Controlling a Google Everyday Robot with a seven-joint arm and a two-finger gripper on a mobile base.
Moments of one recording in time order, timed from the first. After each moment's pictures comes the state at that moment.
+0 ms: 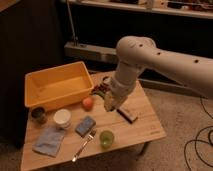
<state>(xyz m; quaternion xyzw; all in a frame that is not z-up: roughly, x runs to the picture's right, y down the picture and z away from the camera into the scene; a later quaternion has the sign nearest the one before) 0.046 0.077 0.587 -0.42 0.12 0.52 0.74</state>
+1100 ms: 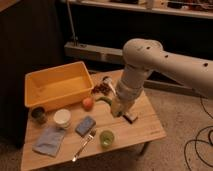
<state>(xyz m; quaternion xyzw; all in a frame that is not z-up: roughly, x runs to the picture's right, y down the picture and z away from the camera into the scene) 0.049 0.093 0.579 -0.43 0.13 0.50 0.74</state>
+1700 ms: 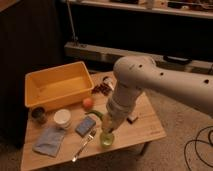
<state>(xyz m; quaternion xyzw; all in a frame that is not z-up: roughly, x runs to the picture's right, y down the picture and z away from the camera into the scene) 0.021 0.154 0.560 -0.44 0.11 0.49 0.74</state>
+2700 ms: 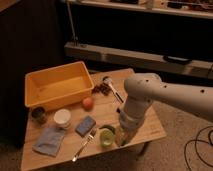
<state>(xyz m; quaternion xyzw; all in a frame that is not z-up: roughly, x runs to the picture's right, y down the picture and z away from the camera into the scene) 0.075 0.211 0.590 -0.48 0.19 0.49 0.70</state>
